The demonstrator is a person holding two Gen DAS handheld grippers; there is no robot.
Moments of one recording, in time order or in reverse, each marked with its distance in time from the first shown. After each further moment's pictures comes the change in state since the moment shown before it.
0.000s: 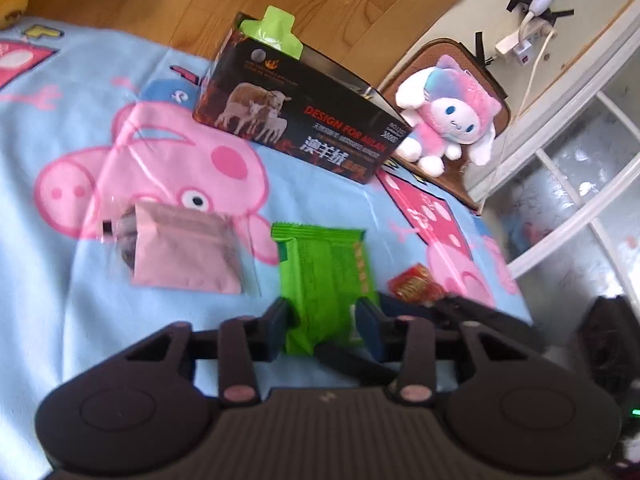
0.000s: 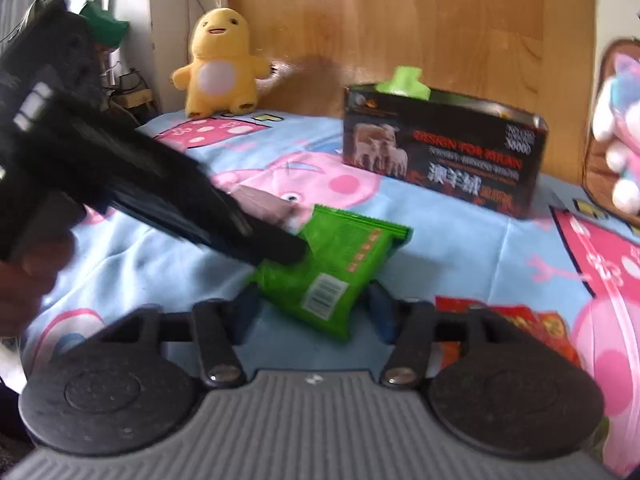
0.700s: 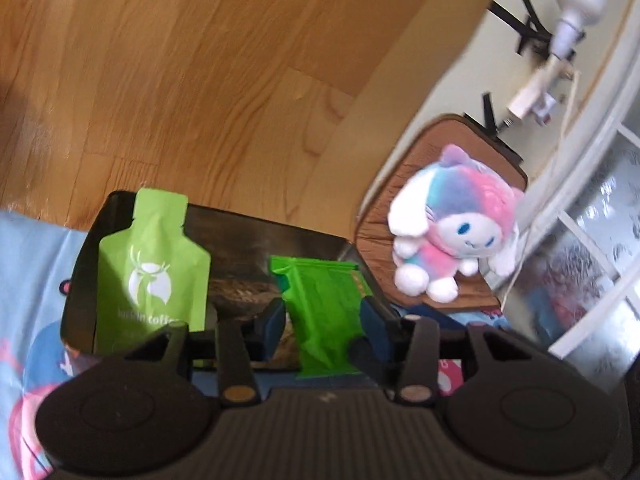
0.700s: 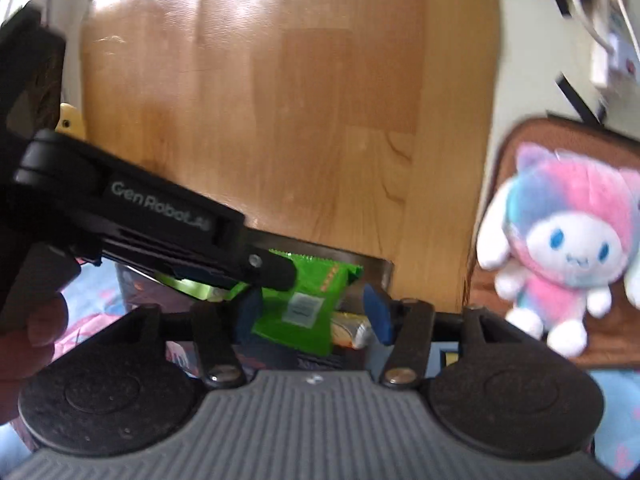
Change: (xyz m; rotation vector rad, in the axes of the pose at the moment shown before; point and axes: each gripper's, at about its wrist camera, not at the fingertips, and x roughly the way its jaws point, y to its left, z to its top) left arm 0.085 -0.046 0.160 0.097 -0.163 0.043; right arm 0.047 -0.118 0.098 0.111 -0.203 -0.300
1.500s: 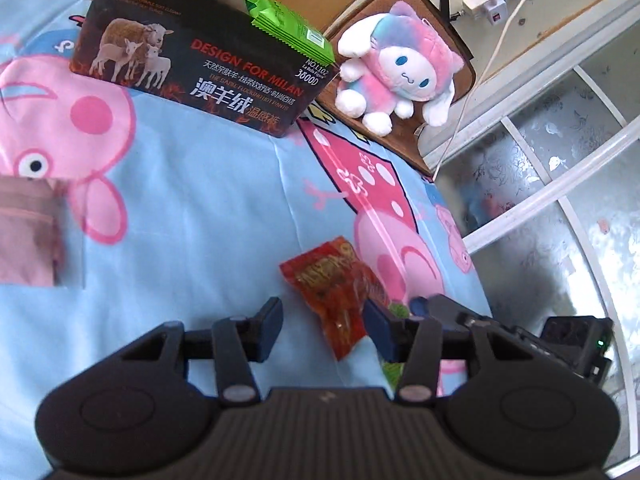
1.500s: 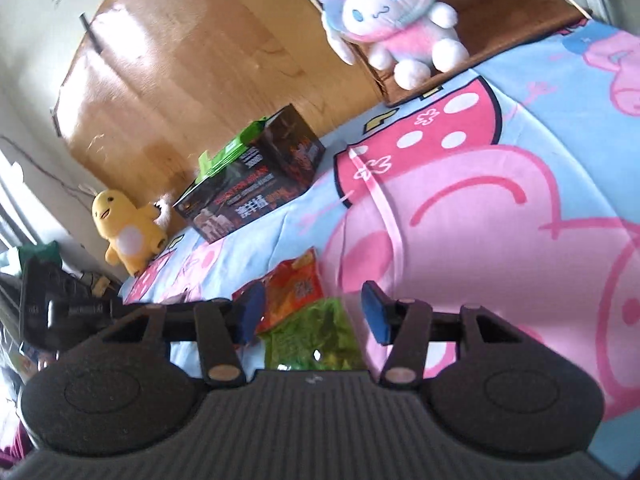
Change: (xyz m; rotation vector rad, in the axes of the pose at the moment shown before) left arm -0.053 -0.013 -0.149 -0.144 0.278 -0.195; right arm -0.159 -0.086 -0.124 0.666 0.193 0.211
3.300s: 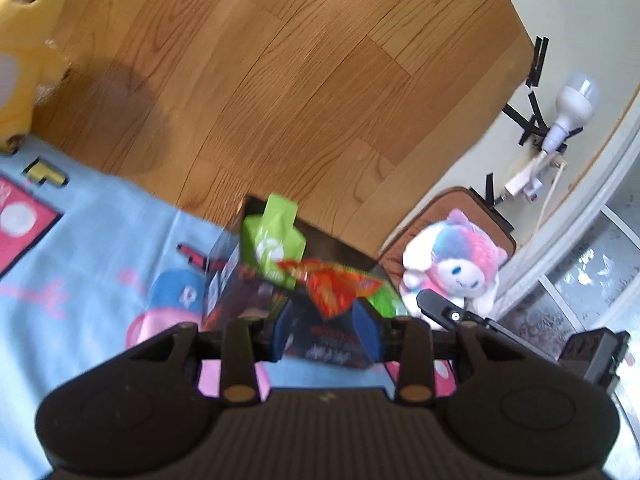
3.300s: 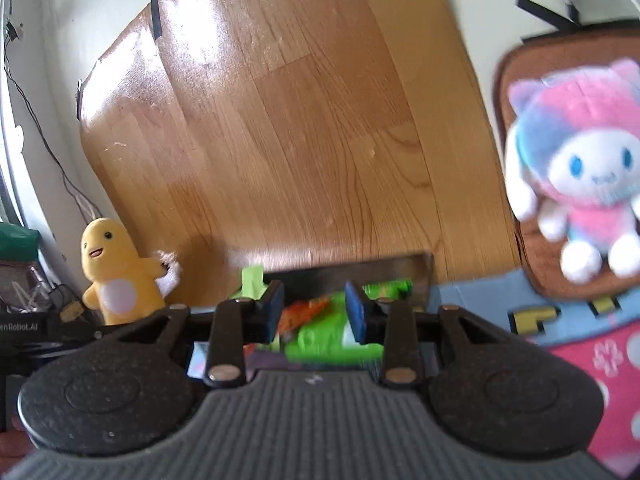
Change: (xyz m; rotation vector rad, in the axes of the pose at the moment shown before) left arm -0.113 0.040 0.085 -0.012 -0.429 0.149; right arm 0.124 0.111 0.104 -0.327 -0.140 0.018
